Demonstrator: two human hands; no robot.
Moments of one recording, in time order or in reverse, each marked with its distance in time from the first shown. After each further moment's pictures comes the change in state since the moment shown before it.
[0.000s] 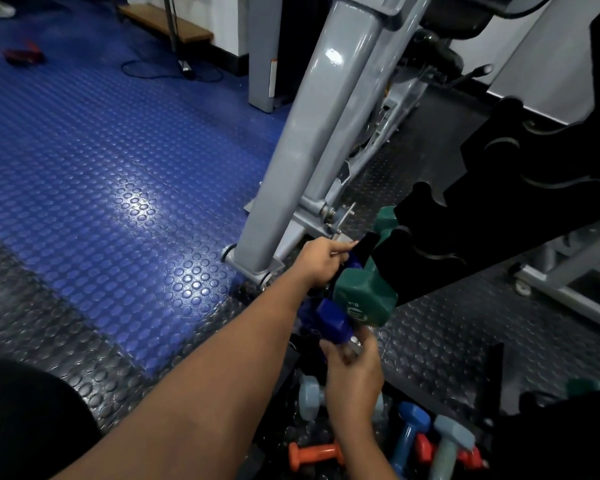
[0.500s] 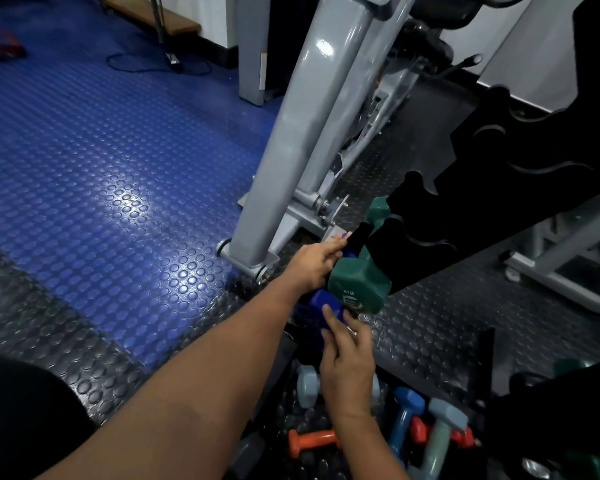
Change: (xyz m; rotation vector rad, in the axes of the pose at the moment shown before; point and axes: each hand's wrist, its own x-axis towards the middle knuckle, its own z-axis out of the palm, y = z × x) left_hand -0.002 -0.032 0.012 0.085 -0.049 0.120; right_hand 0.000 0.013 -0.002 -0.361 -0.014 -0.485
